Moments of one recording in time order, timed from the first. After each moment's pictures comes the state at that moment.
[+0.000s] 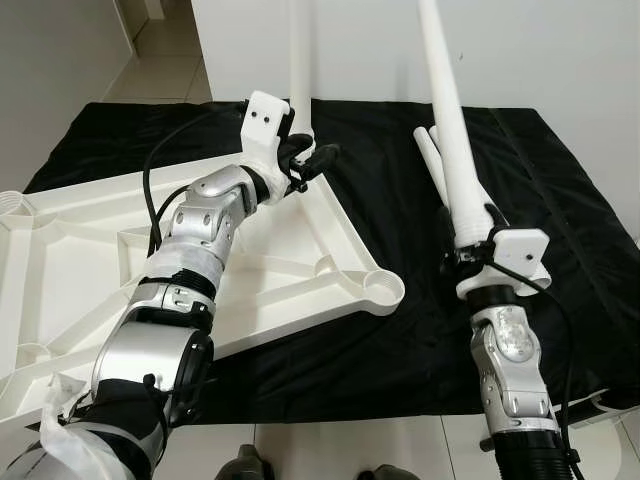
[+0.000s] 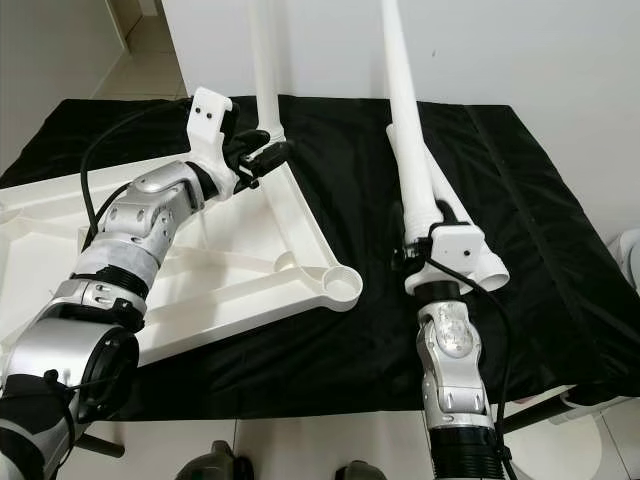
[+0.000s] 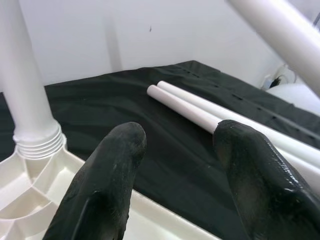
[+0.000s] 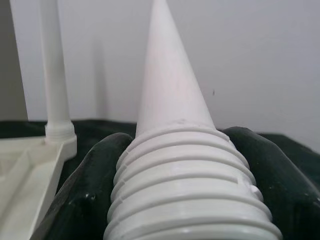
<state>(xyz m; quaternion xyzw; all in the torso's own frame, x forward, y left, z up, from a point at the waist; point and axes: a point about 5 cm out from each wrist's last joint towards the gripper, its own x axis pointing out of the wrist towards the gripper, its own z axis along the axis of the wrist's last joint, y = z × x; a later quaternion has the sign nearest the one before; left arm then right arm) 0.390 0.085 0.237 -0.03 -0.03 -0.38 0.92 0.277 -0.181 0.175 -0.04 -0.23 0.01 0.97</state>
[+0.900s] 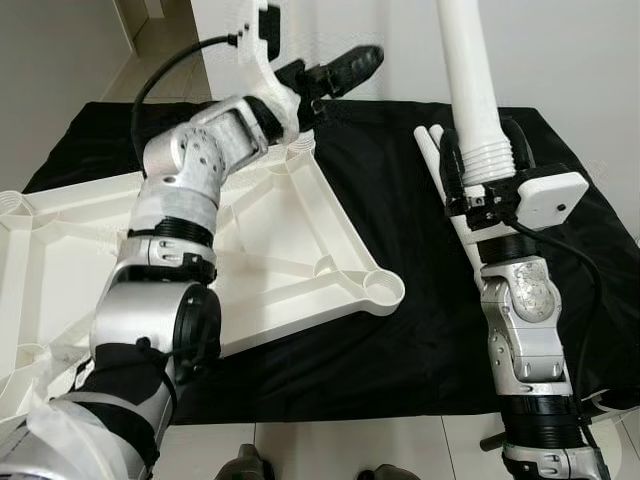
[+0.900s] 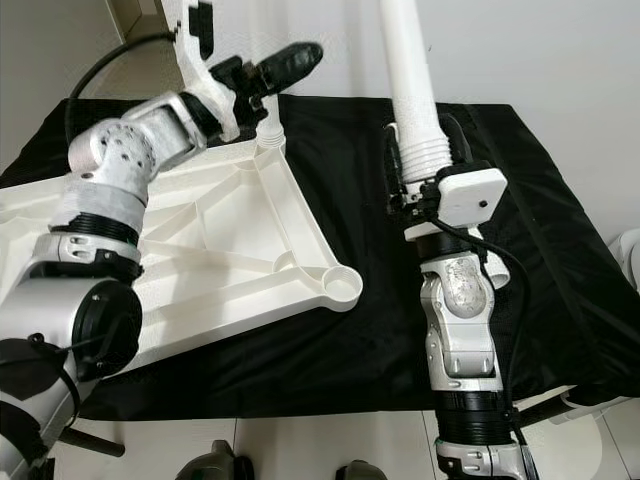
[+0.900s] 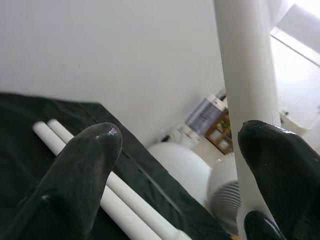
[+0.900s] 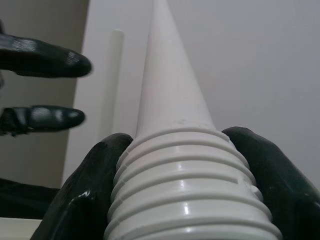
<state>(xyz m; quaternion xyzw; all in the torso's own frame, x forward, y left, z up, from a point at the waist) 0.382 0.070 0.311 -0.28 -0.01 -0.48 0.83 0.275 -0.156 0.243 -0.07 -0.36 0.10 0.92</state>
